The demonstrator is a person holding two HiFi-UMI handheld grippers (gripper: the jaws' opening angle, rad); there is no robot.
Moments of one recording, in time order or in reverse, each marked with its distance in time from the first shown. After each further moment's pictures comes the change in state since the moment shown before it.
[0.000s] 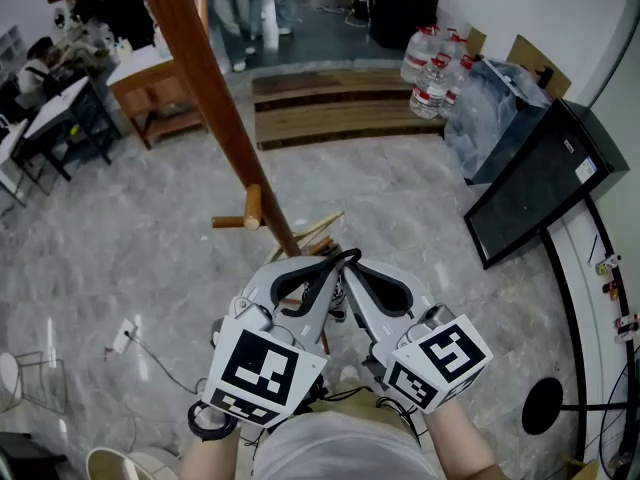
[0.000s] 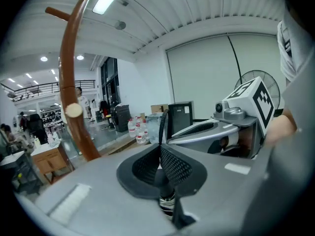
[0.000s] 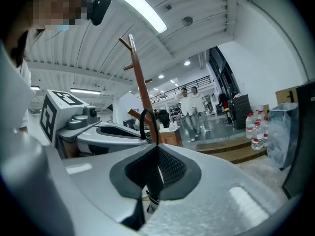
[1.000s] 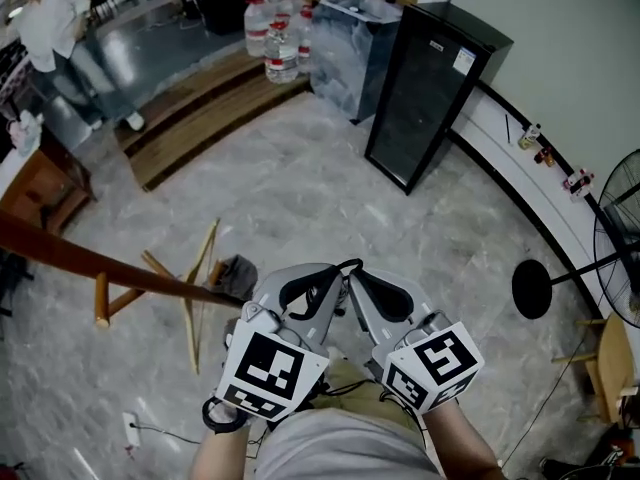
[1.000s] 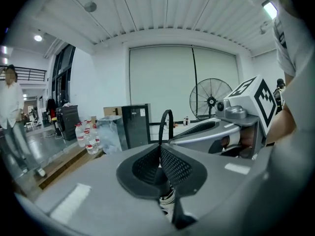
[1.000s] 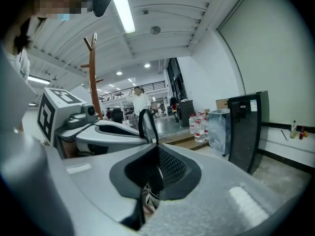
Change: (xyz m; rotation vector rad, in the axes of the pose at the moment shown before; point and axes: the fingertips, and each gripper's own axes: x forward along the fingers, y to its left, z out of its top) left arm 0.098 -0.139 0.003 0.111 -0.053 -0.544; right arm -0.134 -0.097 -0.051 0.099 0.000 -0.589
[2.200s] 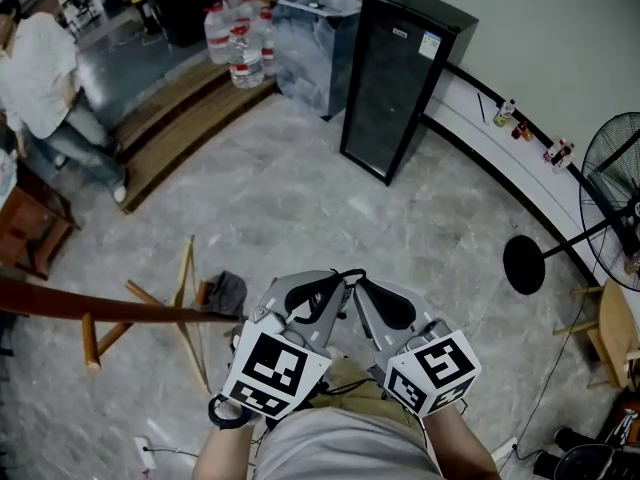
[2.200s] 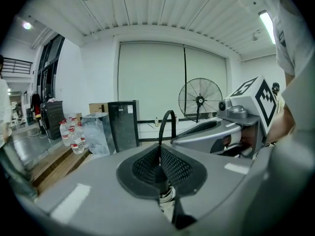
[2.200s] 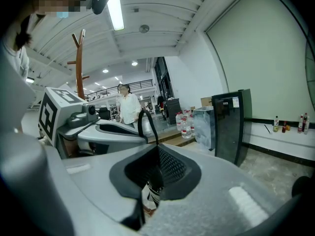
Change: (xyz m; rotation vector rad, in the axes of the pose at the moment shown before) left arm 0.037 -0.021 -0.011 0.016 0.024 -0.155; right arm -0.019 -0.035 -0.025 0.067 0.010 -0.152
